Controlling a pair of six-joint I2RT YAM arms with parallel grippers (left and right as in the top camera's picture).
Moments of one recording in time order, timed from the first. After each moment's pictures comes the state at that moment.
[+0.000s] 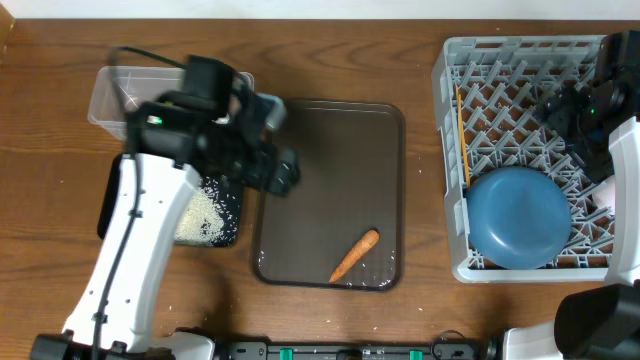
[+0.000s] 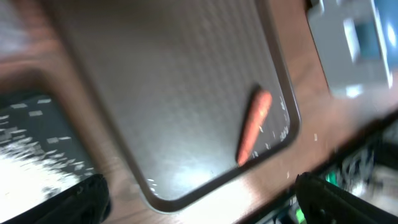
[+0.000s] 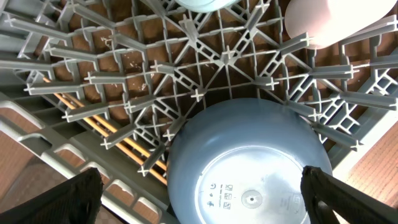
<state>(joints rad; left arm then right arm) -0.26 1.48 1.49 -1.30 0.37 0.12 -0.21 1.65 1.66 -1.27 0.13 0.74</state>
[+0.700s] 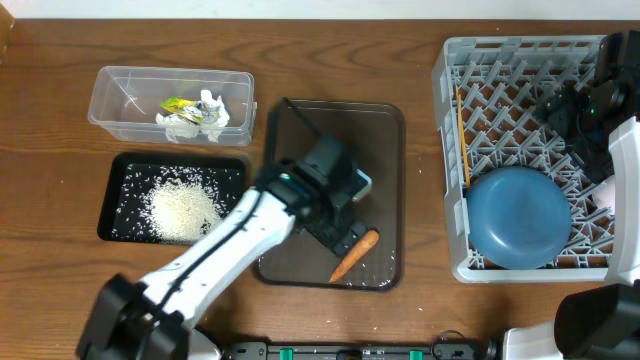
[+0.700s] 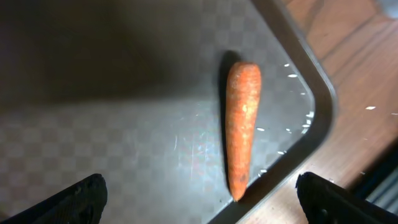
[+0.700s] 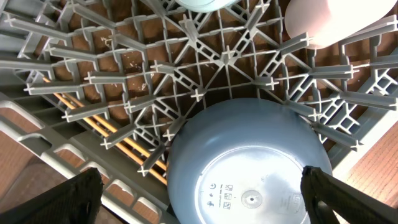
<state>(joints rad) -0.68 1.57 1.11 -0.86 0.22 0.03 -0.21 1.65 1.66 -1.27 0.14 0.74</state>
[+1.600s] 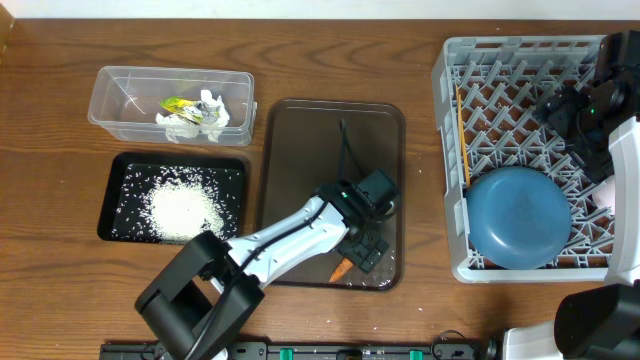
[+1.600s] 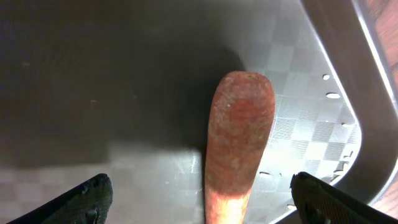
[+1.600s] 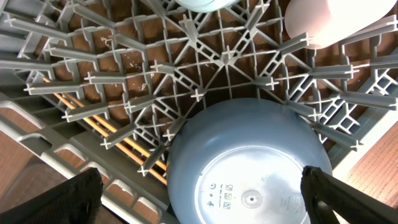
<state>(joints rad) -0.85 1.79 1.10 -0.74 0.10 -0.16 -0.21 1.65 1.66 -1.27 0.14 0.74</state>
